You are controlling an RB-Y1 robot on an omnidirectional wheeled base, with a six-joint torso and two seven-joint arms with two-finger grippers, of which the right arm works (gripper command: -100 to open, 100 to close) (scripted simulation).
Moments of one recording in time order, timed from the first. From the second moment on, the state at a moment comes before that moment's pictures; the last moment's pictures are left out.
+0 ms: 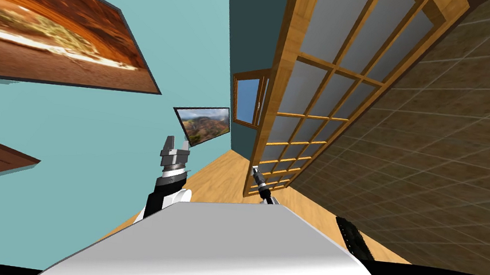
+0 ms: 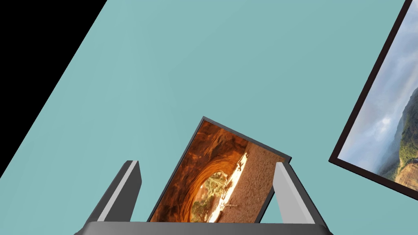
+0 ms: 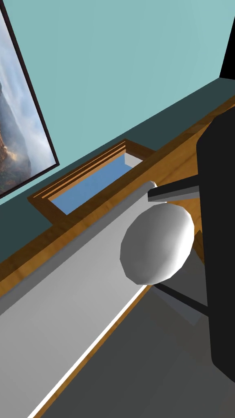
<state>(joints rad) -0.06 -0.06 0.01 -0.70 0.26 -0.87 0.73</state>
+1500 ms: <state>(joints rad) -0.04 -0.08 0.01 -0.70 0.16 -0.90 0.46</state>
